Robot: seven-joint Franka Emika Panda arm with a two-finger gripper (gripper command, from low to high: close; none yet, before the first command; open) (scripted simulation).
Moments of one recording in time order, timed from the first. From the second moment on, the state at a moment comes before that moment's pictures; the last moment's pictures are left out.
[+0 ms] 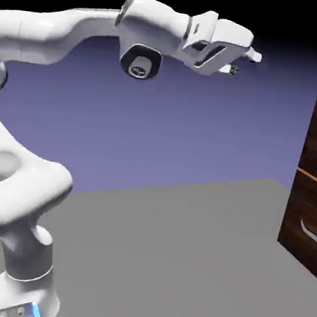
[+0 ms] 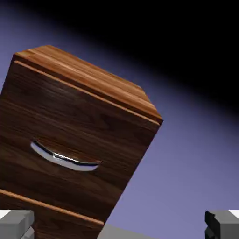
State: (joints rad) arm -0.88 -0.90 0.61 -2.34 1.17 2.79 -0.49
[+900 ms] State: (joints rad) arm -1.73 -1.21 1.19 -1.89 2.29 2.56 -1.66
